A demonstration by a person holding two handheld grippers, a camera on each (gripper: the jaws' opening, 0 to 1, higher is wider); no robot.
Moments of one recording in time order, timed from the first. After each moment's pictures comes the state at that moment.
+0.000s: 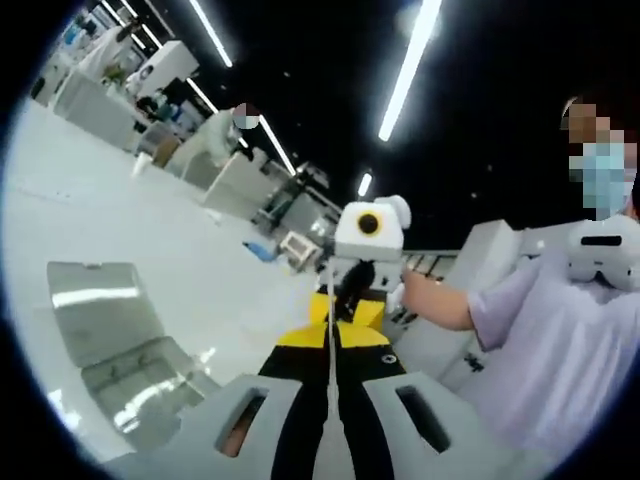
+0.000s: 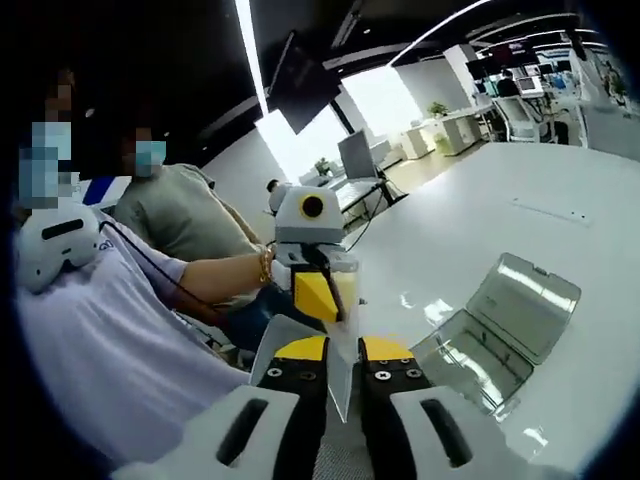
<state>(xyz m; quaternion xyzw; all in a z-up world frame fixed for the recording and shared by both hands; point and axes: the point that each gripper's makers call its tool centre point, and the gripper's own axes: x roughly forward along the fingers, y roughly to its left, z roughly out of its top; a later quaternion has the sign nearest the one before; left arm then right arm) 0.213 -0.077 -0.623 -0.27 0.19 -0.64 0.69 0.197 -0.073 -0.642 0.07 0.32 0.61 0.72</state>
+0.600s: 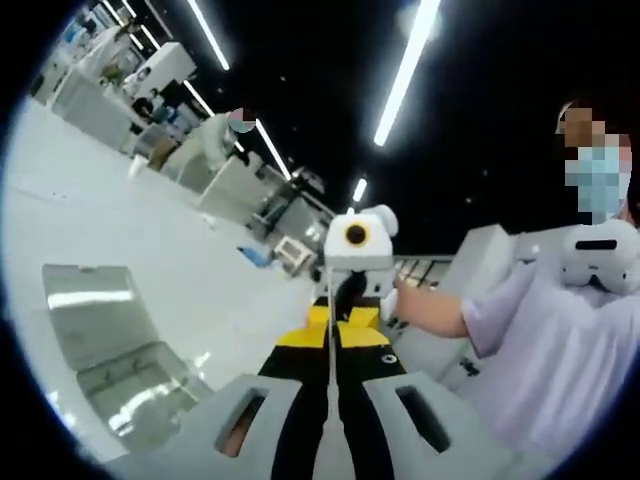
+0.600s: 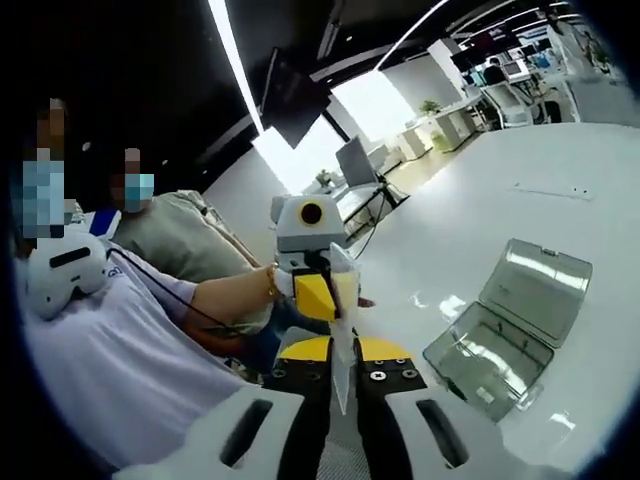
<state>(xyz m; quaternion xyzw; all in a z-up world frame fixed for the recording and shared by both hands) 0.213 -0.076 -0.616 -0.28 0.18 -0.64 0.69 0.194 -0.071 -0.637 0.13 0.33 0.60 0.71</state>
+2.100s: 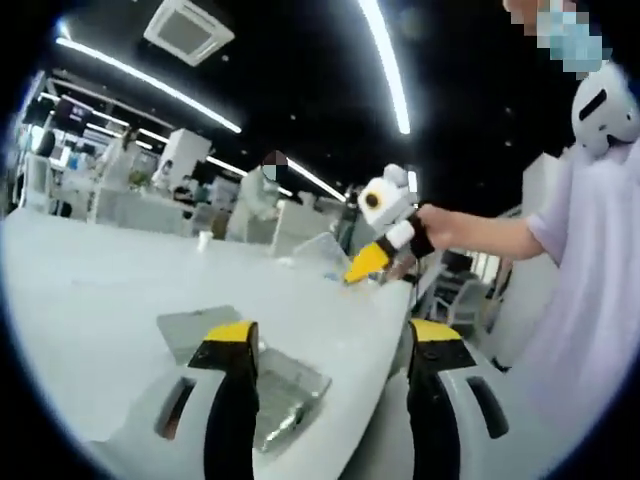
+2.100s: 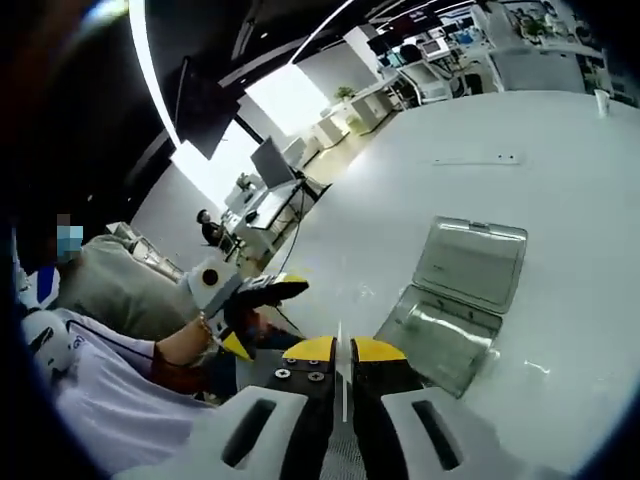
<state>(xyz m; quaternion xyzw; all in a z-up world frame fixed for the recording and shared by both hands) 0.207 0.006 -0.663 -0.13 0.06 -0.52 0.84 0.244 -0.086 -0.662 0.14 0.44 0.41 0.78</state>
